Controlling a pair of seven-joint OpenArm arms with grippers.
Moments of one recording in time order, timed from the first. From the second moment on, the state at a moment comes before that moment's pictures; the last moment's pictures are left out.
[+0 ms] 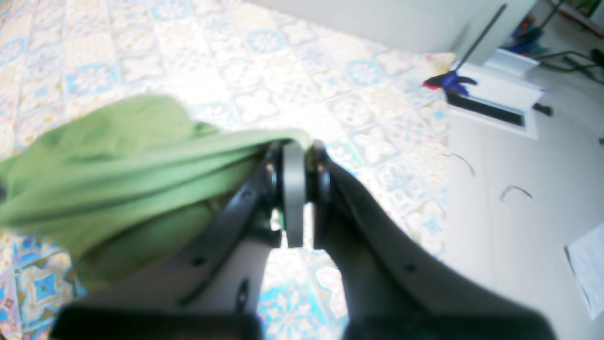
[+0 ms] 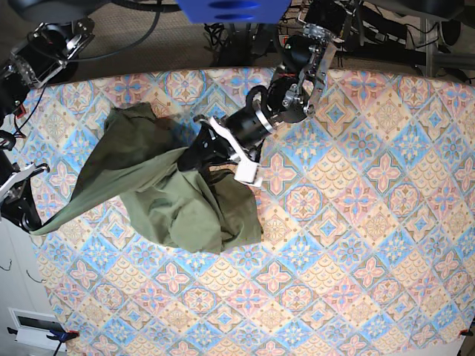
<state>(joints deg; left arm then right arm) 8.0 -1.9 23.5 102.2 -46.5 -11.9 31.3 7.8 26.3 47.4 111.0 57.4 41.8 -76.4</state>
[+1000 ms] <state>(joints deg) -14.2 -5.3 43.5 74.4 -14.0 -11.5 32.1 4.3 23.9 54.9 110.9 53.1 41.1 -74.7</state>
